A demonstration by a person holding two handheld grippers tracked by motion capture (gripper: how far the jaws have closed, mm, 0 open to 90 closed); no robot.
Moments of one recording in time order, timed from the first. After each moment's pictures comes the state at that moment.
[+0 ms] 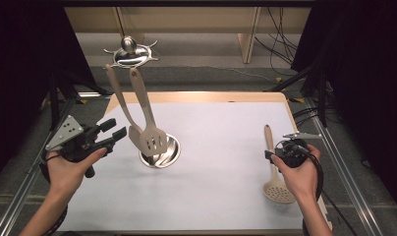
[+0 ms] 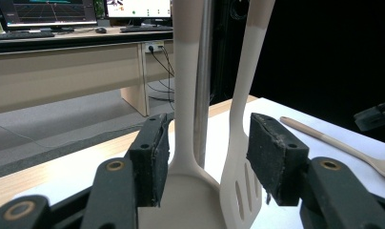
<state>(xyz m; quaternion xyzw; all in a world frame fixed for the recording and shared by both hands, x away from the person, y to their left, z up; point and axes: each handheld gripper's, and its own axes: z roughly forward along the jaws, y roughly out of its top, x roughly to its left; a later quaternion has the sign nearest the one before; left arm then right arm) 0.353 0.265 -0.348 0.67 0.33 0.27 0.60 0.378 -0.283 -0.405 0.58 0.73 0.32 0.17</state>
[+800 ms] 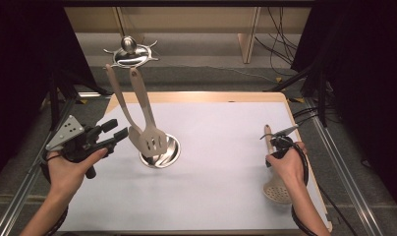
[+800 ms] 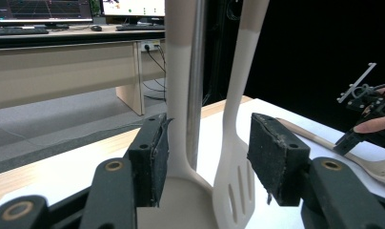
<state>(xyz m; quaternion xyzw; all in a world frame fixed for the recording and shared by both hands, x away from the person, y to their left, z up) 0.352 0.261 -0.346 0.68 0.33 0.26 0.60 0.427 -0.276 -0.441 0.65 0.75 0.11 0.07</state>
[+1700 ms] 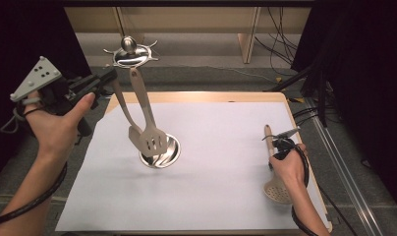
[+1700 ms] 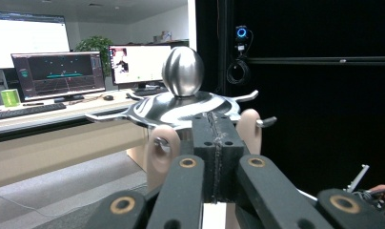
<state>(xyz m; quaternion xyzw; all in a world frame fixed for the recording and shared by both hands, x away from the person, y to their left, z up) 0.364 0.238 -0.217 0.62 0.30 0.32 0.65 0.428 -0.284 -0.452 0.66 0.74 0.11 0.07</state>
